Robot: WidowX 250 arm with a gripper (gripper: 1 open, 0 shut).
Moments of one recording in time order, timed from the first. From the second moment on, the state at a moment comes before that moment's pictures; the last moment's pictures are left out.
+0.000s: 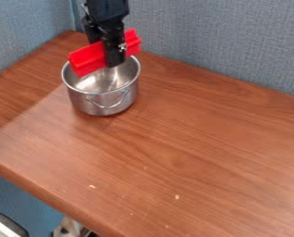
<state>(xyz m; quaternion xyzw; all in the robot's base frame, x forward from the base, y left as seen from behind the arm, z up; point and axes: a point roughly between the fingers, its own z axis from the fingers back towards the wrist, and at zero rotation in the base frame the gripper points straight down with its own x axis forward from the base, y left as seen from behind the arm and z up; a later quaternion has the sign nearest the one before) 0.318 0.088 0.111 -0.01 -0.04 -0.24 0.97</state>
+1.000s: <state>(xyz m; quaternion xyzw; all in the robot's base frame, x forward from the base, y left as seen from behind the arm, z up) 0.324 0.109 0.060 -0.02 -0.02 -0.17 0.98</state>
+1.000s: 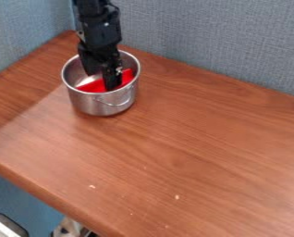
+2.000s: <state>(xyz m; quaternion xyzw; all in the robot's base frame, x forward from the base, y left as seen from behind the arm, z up) 0.338 0.099 0.060 -0.01 -0.03 -0.18 0.98</state>
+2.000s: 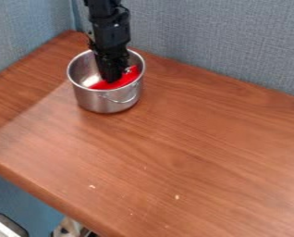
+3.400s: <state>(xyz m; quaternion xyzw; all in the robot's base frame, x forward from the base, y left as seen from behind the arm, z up) 0.331 0.077 0.053 0.01 -0.08 -0.21 0.97</state>
